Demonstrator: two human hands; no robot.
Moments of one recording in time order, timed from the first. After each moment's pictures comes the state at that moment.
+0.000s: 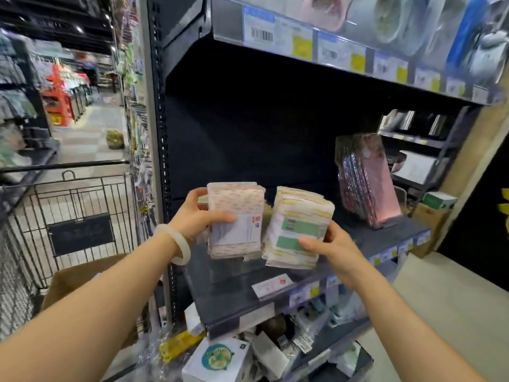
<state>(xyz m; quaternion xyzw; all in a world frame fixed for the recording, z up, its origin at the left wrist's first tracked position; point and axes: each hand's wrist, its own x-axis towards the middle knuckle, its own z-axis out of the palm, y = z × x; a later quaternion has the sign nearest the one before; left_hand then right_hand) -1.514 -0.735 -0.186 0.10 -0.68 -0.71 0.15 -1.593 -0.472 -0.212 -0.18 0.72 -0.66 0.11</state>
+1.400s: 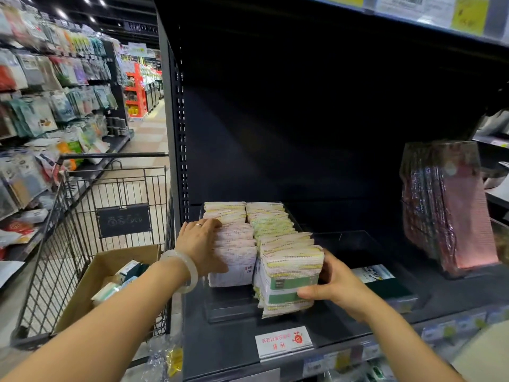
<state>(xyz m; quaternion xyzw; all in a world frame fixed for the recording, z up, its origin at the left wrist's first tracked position) -1.590 -0.762 -0.233 0.23 -0.96 -0.11 0.10 -1.717 -0.509 -0.256 -0.30 0.74 -0.53 0.30</state>
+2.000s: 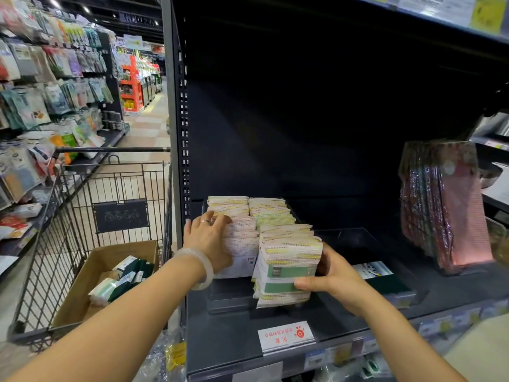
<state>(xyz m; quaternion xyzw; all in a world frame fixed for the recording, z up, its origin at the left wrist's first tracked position) -1.594 -0.750 -0.235 0.26 -0.96 -0.12 0.08 -1.705 -0.519 -0.247 -0.31 0.73 -0.55 0.28</state>
